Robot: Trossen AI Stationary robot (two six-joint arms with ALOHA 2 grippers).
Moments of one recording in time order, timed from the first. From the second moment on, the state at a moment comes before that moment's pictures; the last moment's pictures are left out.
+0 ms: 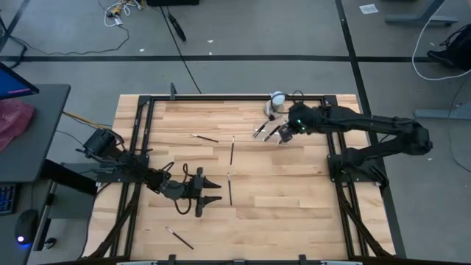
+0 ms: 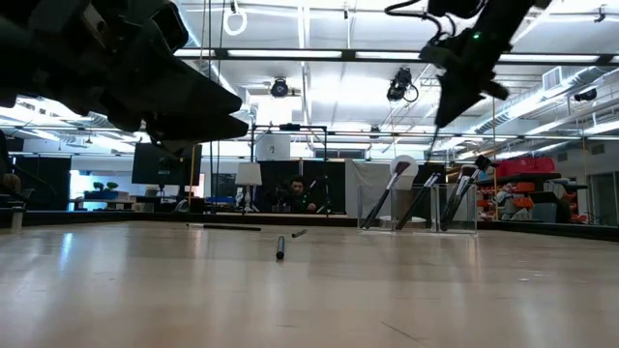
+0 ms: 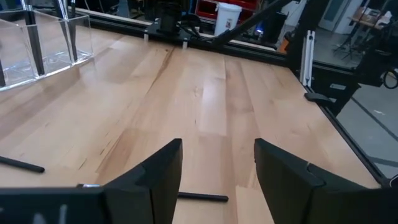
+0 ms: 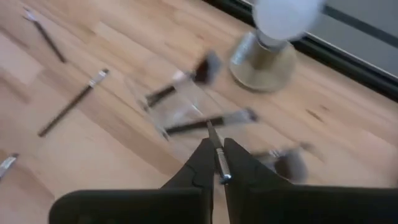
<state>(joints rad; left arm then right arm) -0.52 1.68 0.42 1.03 -0.53 -0.35 -0.26 1.17 1.00 -0.85 0.32 0.60</state>
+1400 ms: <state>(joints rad) -0.52 1.68 0.42 1.00 -0.53 -0.36 -0.37 1.38 1.00 -0.66 0.14 0.43</state>
